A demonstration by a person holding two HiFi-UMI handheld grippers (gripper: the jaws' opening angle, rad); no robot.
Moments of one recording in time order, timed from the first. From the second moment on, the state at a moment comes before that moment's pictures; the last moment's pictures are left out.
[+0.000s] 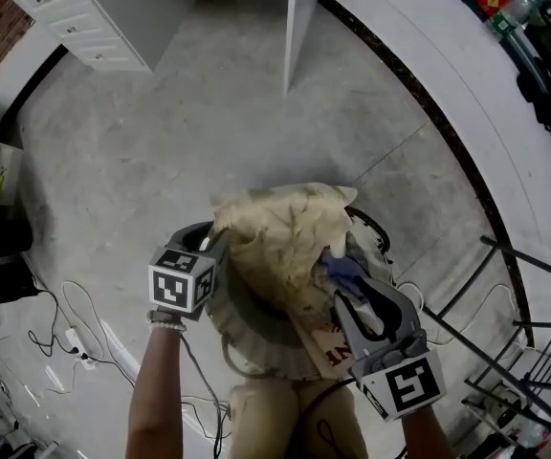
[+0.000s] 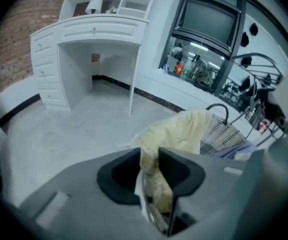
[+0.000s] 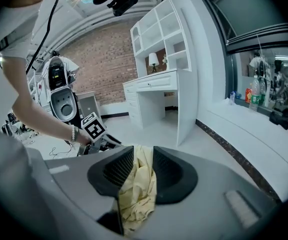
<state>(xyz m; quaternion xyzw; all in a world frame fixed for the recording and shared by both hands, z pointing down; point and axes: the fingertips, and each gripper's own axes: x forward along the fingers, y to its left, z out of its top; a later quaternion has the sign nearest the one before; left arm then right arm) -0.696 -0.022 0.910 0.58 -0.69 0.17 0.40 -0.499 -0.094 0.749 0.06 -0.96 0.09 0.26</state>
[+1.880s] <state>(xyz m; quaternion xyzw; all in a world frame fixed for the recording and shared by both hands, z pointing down) -0.564 -0.042 0.289 0.71 -0.64 0.28 -0.01 -0.426 -0.048 0.460 0.16 -0.96 0.04 0.23</state>
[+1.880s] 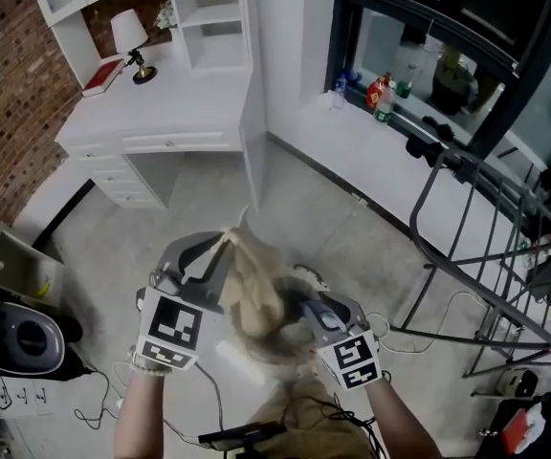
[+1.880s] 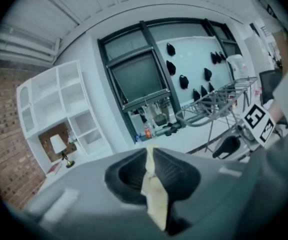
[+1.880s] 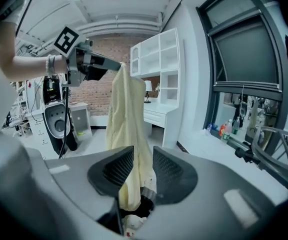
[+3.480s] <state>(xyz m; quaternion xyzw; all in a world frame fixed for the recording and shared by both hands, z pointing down) -0.414 -0.026 0.128 0.80 -0.54 0.21 -0.17 -0.262 -0.072 0.494 0.35 -0.89 0.05 0.30</state>
